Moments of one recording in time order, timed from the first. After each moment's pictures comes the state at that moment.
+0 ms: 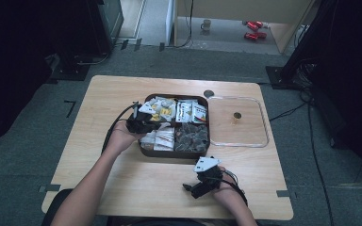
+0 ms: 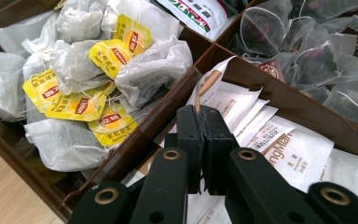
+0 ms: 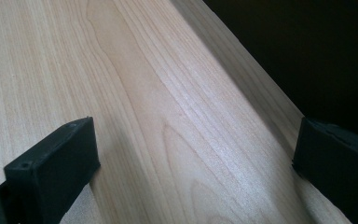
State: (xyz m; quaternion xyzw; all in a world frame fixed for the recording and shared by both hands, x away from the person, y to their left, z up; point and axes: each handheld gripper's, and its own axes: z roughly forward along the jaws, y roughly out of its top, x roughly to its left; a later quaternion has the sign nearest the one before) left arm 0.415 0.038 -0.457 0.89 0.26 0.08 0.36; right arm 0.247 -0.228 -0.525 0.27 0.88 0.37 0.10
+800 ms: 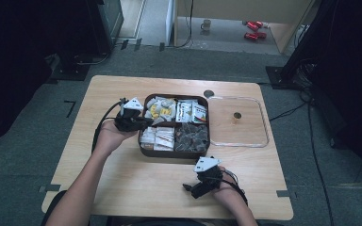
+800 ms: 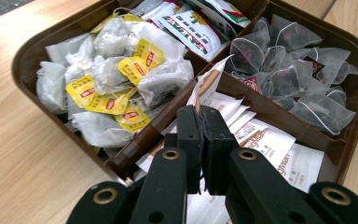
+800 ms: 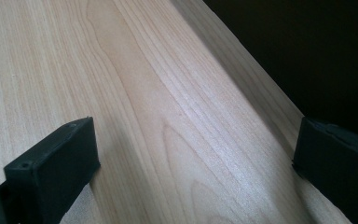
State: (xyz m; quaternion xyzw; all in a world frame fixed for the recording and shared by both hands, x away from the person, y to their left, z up) left arm 0.403 0.069 -0.427 0.87 0.28 0.08 0.40; right arm 0.247 -0.228 -0.525 0.27 0.88 0.37 0.10
